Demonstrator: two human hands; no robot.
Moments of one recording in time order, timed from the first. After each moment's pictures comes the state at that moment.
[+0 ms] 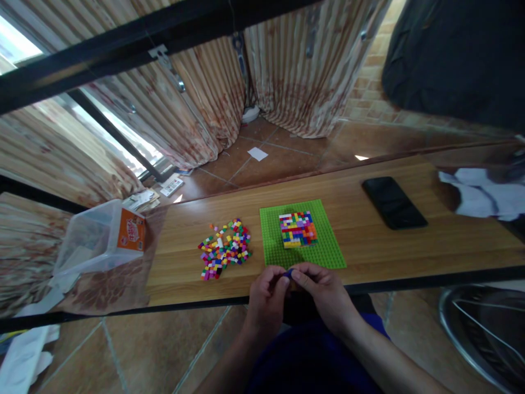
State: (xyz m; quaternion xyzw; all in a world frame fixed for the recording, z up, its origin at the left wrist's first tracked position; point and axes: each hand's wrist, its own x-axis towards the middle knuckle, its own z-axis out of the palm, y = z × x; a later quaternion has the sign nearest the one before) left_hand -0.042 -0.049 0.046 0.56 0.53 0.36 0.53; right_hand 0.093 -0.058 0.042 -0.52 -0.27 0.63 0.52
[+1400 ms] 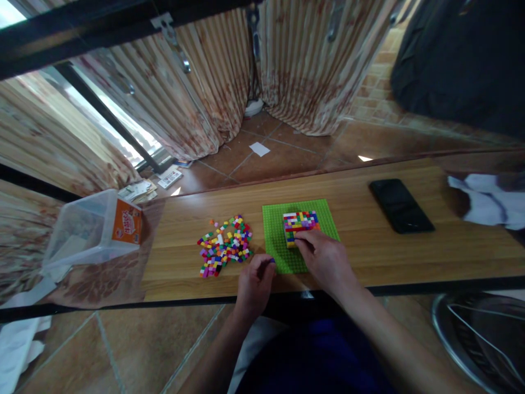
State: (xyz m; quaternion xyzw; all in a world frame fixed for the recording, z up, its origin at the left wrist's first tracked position) left_hand -0.066 -0.022 -0.001 0.61 0.54 0.37 0.45; right_hand 0.118 -0.002 0.038 -0.65 -0.67 0.14 0.35
